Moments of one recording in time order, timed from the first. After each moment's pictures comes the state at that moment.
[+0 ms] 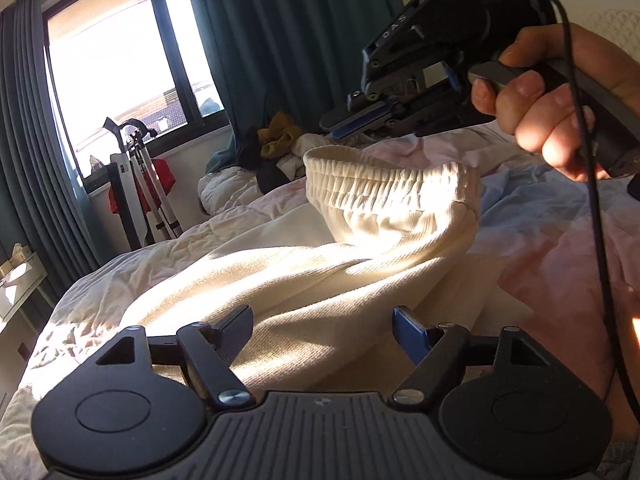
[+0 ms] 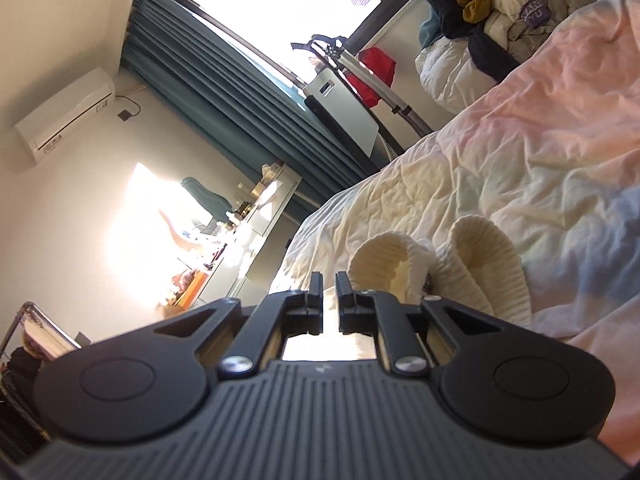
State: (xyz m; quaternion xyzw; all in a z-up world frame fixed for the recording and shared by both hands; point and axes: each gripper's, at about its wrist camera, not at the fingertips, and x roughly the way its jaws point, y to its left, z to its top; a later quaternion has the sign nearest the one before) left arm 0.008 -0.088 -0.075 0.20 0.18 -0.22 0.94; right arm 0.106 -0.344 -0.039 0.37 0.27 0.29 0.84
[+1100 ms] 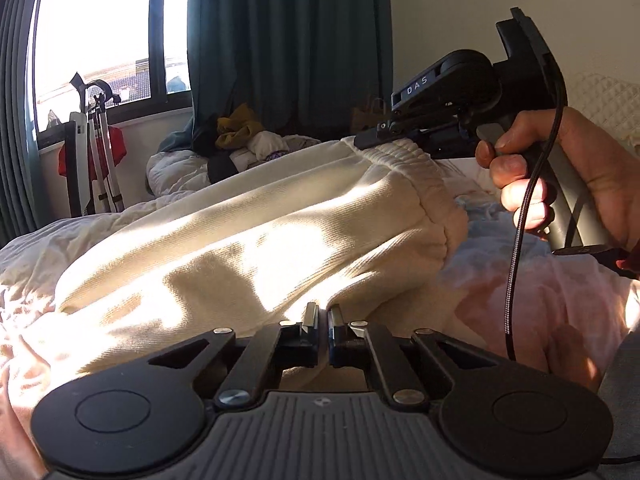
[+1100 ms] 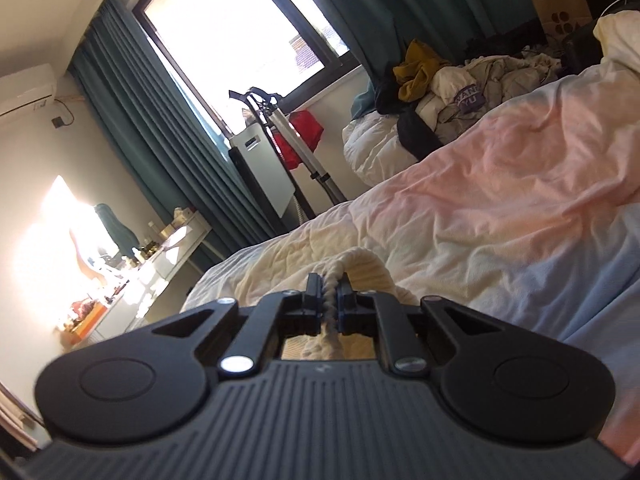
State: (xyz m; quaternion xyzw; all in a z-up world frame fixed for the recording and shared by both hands) left arm 0.023 -0.064 -0.071 0.10 0.22 -0.29 0.93; right arm 0.083 -0.352 -0.040 0.28 0.21 0.11 0.93
